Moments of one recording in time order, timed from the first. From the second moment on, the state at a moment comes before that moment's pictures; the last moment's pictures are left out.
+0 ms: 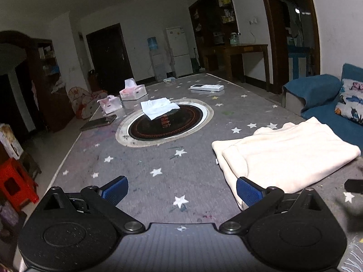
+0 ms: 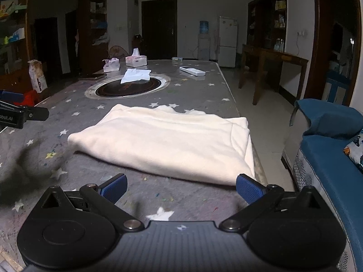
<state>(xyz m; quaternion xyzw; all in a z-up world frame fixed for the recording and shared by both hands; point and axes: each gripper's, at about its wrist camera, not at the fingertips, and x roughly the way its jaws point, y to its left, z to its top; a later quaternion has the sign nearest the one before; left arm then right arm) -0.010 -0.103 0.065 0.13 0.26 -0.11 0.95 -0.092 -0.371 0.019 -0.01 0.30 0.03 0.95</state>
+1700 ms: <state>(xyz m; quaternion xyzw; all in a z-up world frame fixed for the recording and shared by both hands) -0.030 -0.103 0.048 0.04 0.28 -0.18 0.94 -0.086 -0.345 0.016 -0.06 0.31 0.06 0.95</state>
